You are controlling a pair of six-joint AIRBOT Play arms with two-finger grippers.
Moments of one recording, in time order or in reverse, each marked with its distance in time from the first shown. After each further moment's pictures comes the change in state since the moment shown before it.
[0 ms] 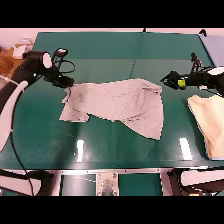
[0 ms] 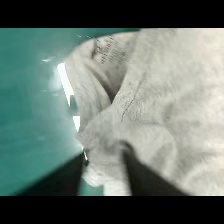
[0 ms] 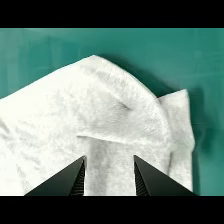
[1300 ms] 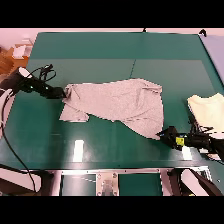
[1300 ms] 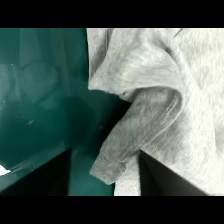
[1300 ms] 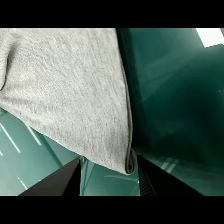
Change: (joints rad) left arm 0.286 -0.058 -0.229 -0.508 0.078 0.410; right arm -0.272 0.661 -1.044 -0.004 0.139 0.046
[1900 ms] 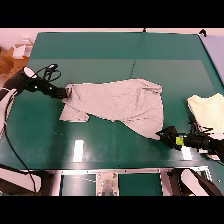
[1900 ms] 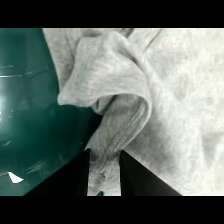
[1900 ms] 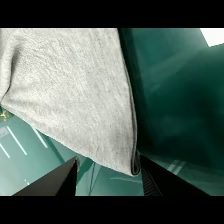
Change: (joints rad) left arm -0.048 0.000 -0.001 0.028 0.032 0.031; right arm 0.000 0.003 -0.011 0.013 -0.013 0.006
